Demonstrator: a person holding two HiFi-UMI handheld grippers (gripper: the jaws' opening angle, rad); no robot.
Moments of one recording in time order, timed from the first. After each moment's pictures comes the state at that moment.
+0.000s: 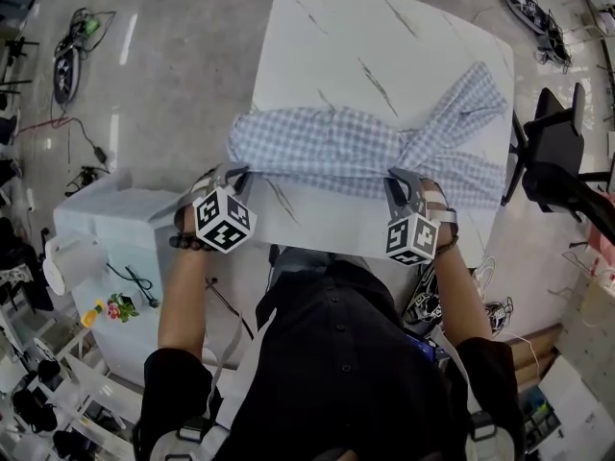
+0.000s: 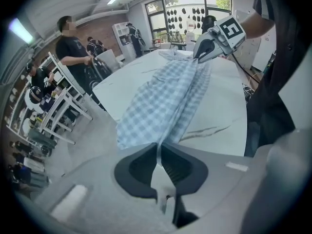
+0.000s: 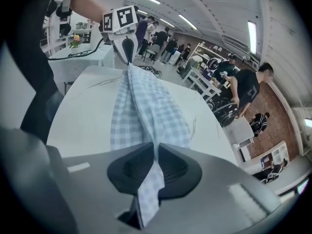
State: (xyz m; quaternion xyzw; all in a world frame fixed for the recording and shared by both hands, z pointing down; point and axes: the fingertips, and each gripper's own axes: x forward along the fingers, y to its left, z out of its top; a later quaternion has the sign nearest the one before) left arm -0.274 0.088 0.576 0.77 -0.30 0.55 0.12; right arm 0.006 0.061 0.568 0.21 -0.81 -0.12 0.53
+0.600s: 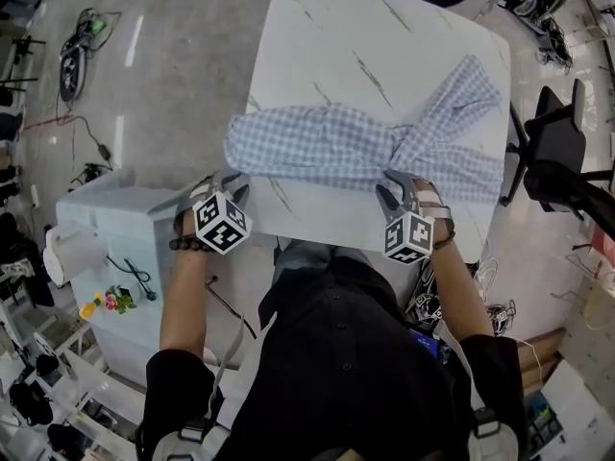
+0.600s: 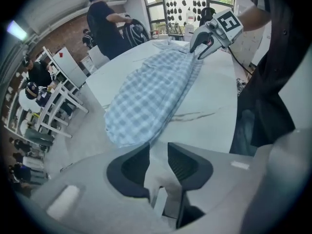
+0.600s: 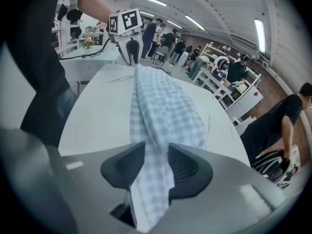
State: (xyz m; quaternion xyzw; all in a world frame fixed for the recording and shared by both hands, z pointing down) left arm -0.274 0.140 0.593 0.75 -0.28 0.58 0.14; right arm 0.016 0.103 0.588 0.16 -0.83 -0.11 0.53
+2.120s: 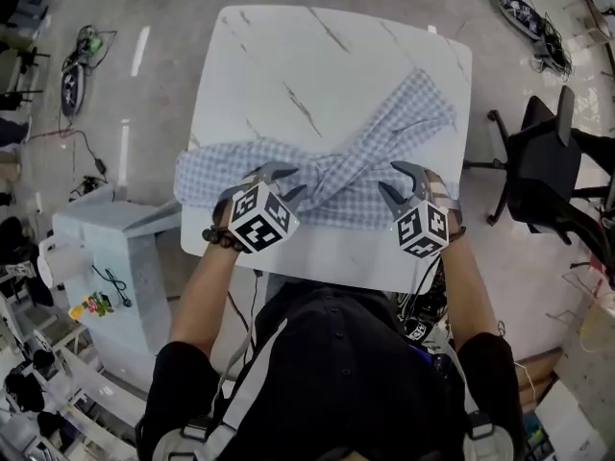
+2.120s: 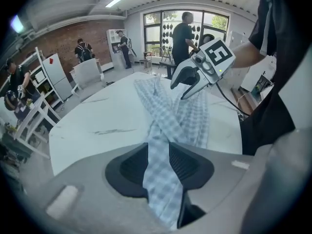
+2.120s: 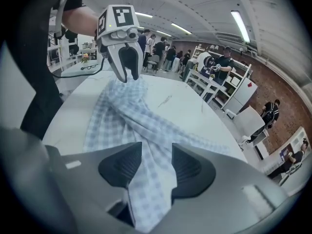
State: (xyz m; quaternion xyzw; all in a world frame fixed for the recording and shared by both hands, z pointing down) left arm 0.018 0.011 0.535 0.83 -0.24 0.47 0.15; right arm 0.176 -0.015 0.558 0.16 -0.86 -0.05 0.48
